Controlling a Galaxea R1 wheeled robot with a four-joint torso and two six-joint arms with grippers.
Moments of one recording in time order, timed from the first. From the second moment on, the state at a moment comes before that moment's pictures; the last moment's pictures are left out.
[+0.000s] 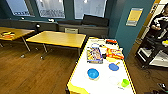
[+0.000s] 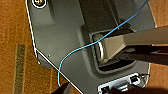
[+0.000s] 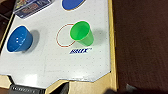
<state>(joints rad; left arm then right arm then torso) 1.49 3.05 -2.77 -0.08 -0.12 0.16 -0.60 1.79 -1.41 -0.15 -0.28 0.59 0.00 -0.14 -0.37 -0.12</state>
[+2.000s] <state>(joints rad) 1.47 3.05 -2.78 -0.09 -0.12 0.16 -0.41 2.14 -1.87 -0.10 -0.41 0.75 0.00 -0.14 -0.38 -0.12</state>
